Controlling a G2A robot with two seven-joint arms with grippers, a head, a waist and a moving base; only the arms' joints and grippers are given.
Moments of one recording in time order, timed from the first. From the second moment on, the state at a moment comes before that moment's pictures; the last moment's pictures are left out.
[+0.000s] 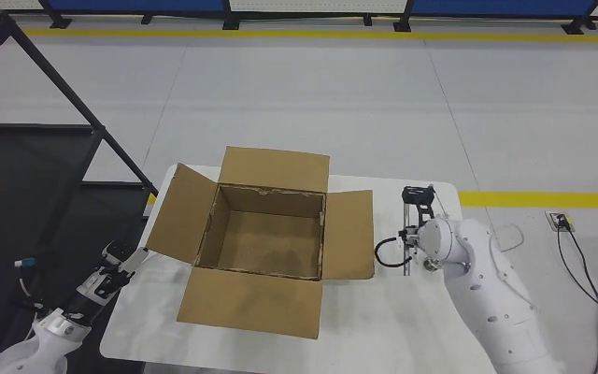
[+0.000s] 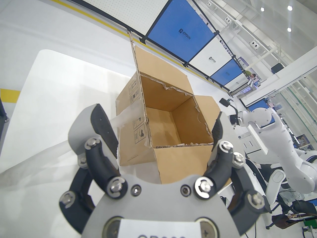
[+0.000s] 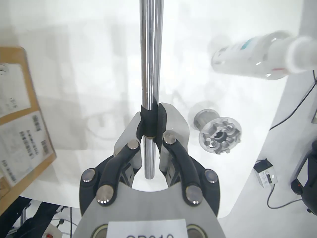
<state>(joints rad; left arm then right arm) 1.56 -1.01 -1.93 -1.76 0.19 -0.52 -0.42 -0.71 -1.22 1.21 -1.43 -1.12 0.36 1.20</state>
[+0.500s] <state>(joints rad) 1.56 -1.01 -1.93 -1.76 0.19 -0.52 -0.42 -0.60 -1.28 0.99 -1.76 -1.15 0.41 1.06</state>
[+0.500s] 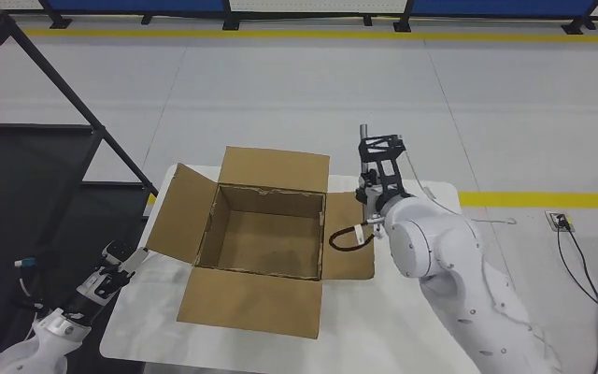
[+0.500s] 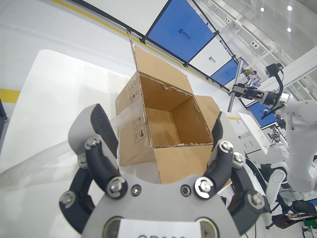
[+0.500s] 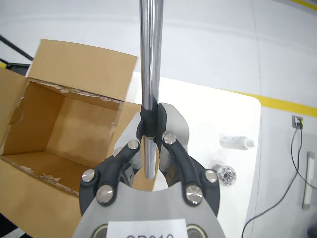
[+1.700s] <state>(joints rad) 1.56 -1.01 -1.93 -1.76 0.19 -0.52 -0.42 -0.10 -1.92 0.28 -0.36 -0.73 -0.04 0.93</state>
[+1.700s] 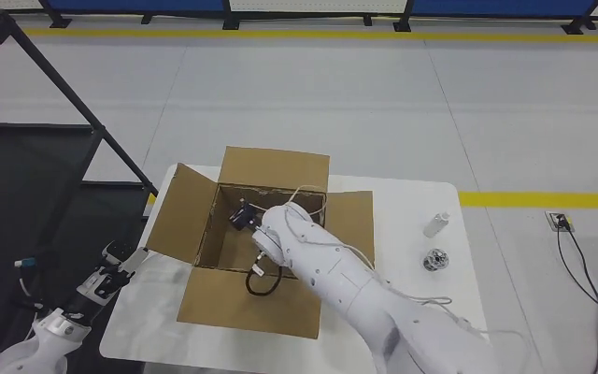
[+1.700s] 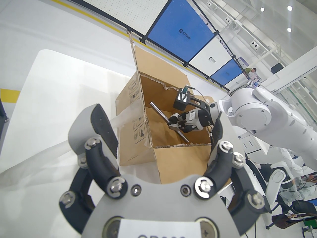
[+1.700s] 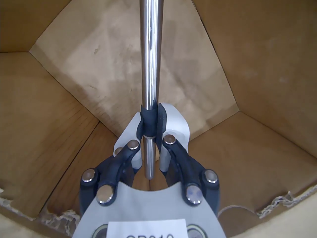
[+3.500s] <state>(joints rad) 1.56 -1.01 -1.93 -1.76 0.19 -0.52 -0.42 -0.11 -2.01 0.31 -0.17 -0.69 -0.07 0.88</state>
